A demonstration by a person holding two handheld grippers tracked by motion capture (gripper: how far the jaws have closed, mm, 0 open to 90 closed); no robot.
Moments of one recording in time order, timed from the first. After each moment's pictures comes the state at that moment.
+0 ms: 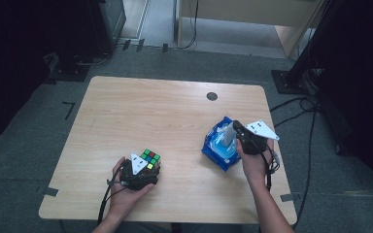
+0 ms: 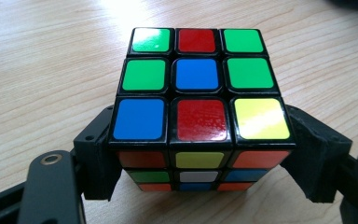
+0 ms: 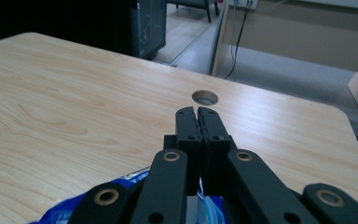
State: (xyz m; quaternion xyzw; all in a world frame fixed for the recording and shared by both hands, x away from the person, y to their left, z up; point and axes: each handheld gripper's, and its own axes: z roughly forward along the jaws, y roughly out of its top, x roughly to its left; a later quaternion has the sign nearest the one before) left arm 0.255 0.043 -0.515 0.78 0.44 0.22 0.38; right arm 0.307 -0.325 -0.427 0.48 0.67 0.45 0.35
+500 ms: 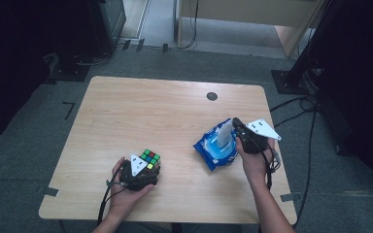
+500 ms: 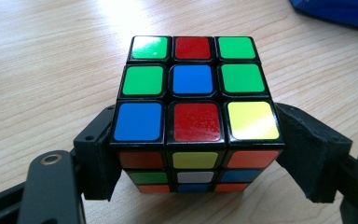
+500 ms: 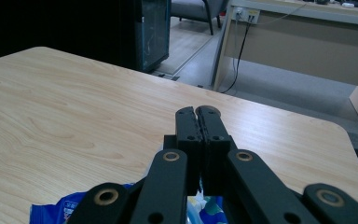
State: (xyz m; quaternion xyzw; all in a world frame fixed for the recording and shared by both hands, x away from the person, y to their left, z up) left arm 0.253 0.044 -0.514 0.78 0.44 0.23 0.39; right arm 0.305 -0.322 -0.415 0.47 0.66 0.47 0.35
